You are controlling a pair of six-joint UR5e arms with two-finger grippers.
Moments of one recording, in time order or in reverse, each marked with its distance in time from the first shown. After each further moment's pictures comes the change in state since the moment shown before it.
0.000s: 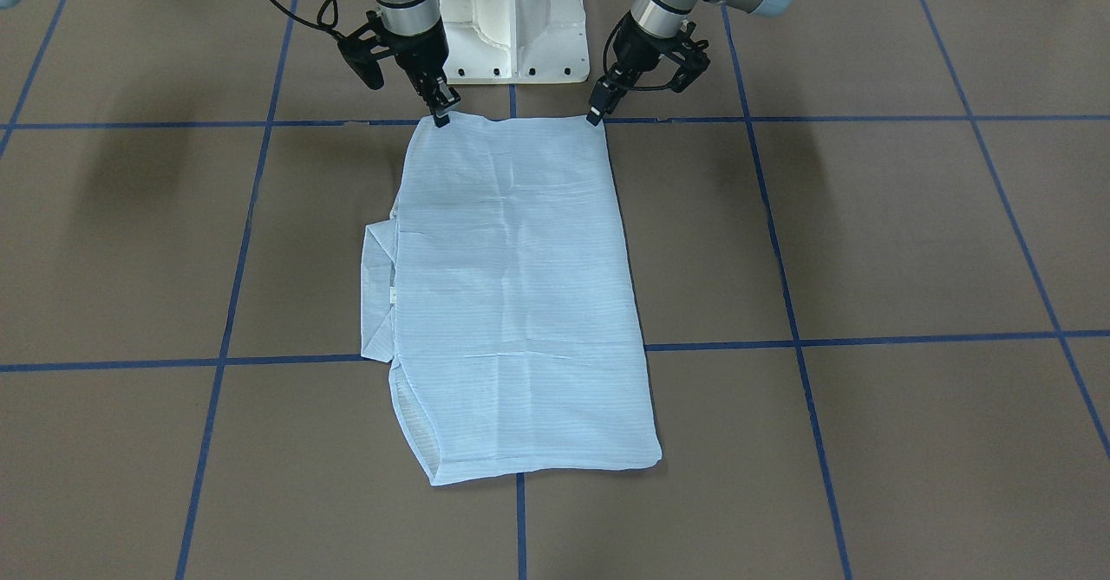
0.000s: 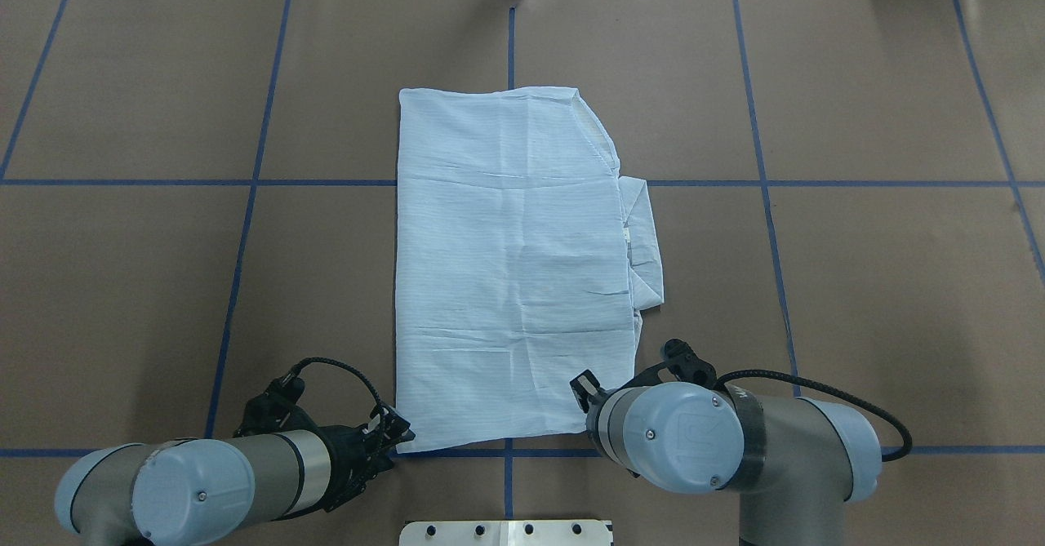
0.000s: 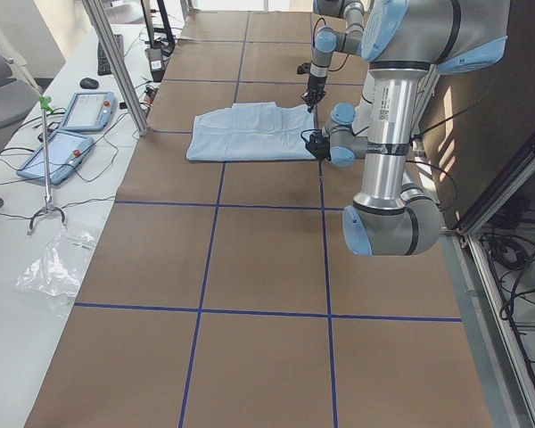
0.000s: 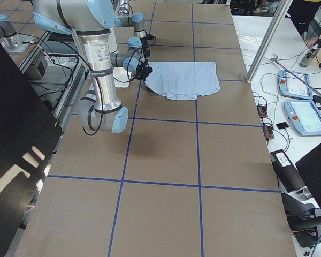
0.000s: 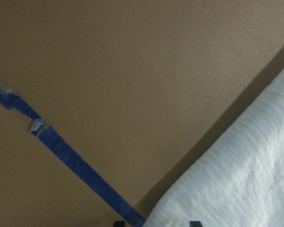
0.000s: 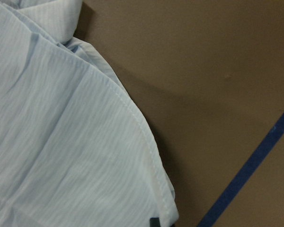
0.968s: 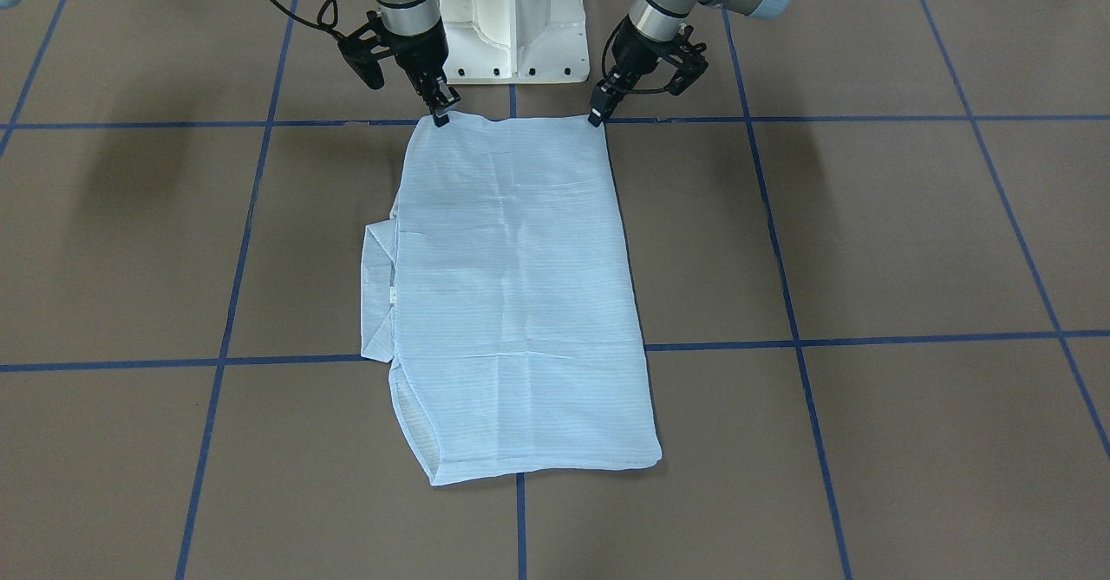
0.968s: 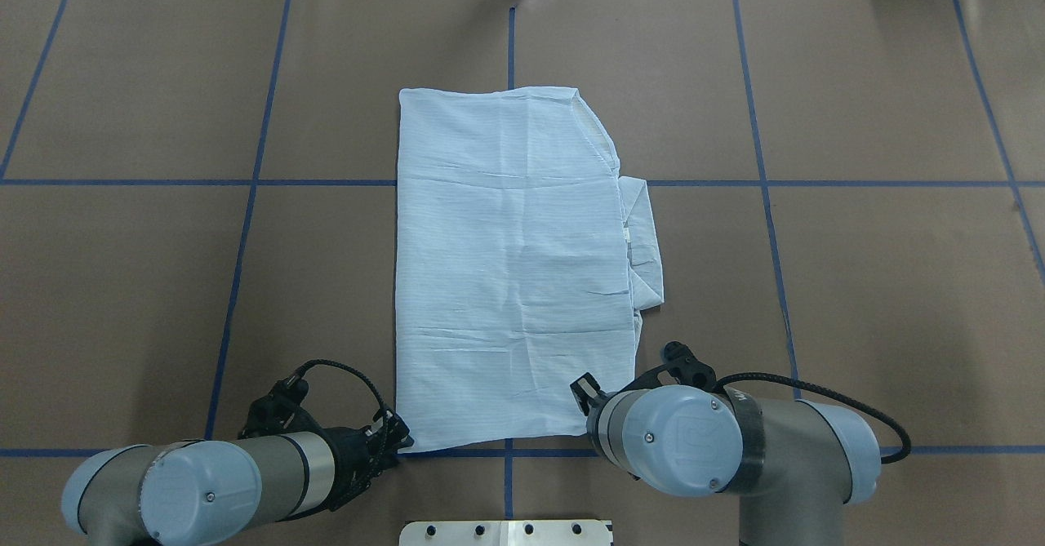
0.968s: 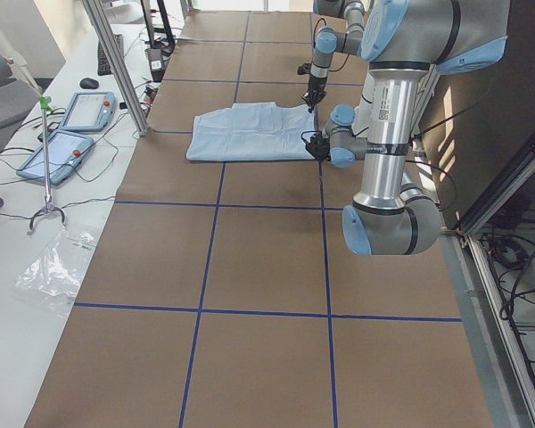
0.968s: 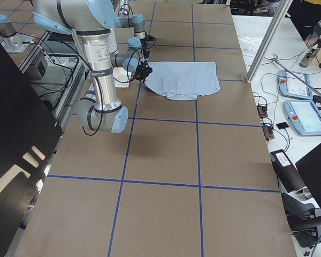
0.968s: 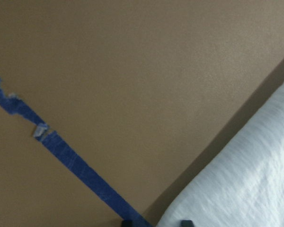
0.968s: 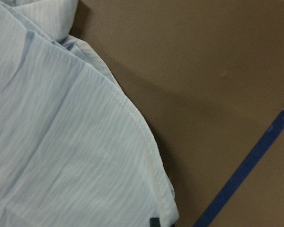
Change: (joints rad) left arm 0.004 -0.010 0.017 0.000 0.000 0.008; right arm -0.005 -0.002 -0.001 -0.002 -0.001 -0.001
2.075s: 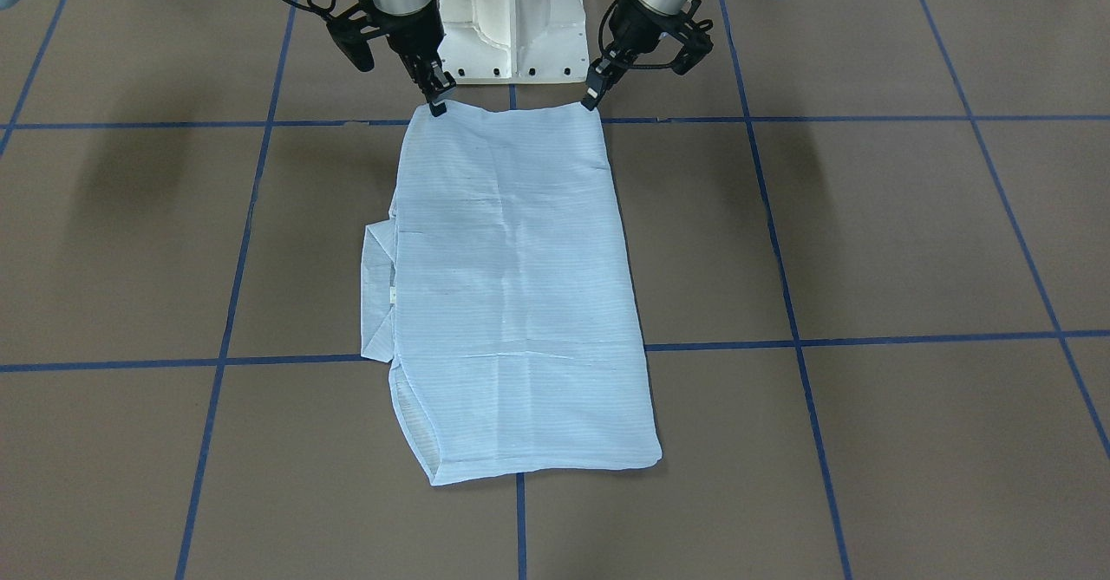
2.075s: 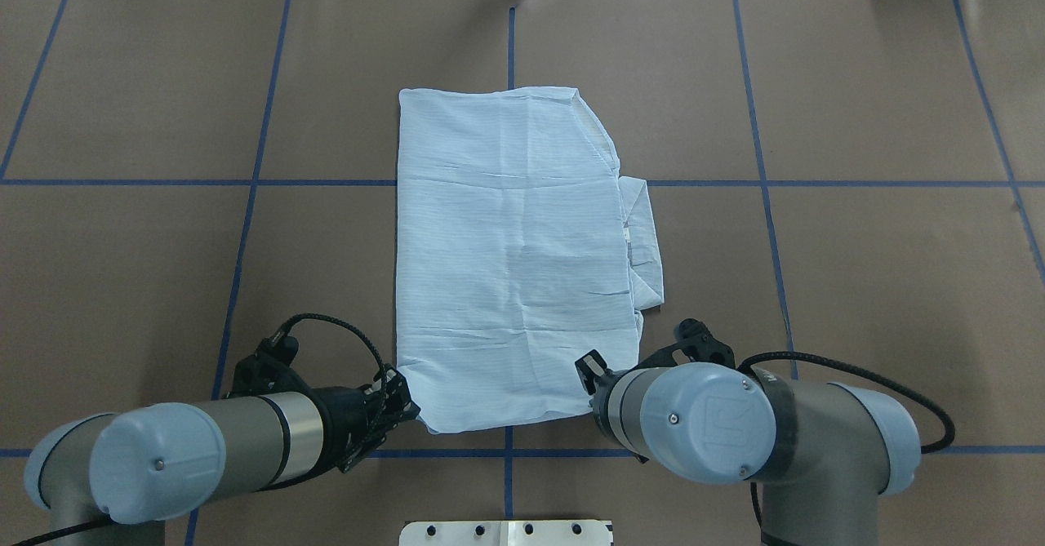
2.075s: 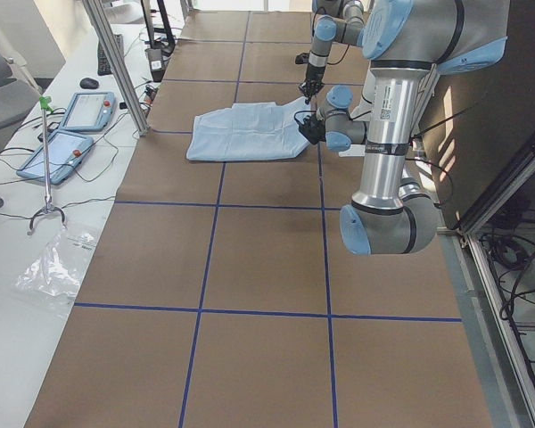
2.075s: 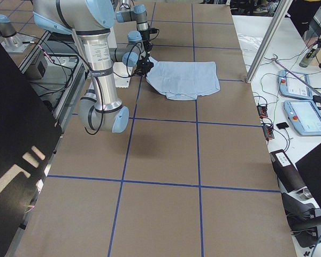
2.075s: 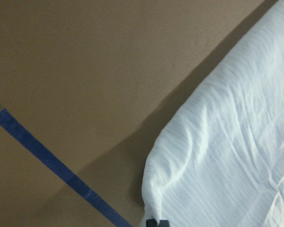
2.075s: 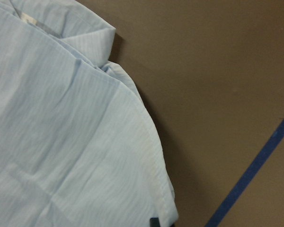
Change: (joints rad) left arm -0.091 -0.025 -0.143 0.062 -0.010 0.014; right arm 0.051 0.016 0.100 -0.081 -0.005 -0.001
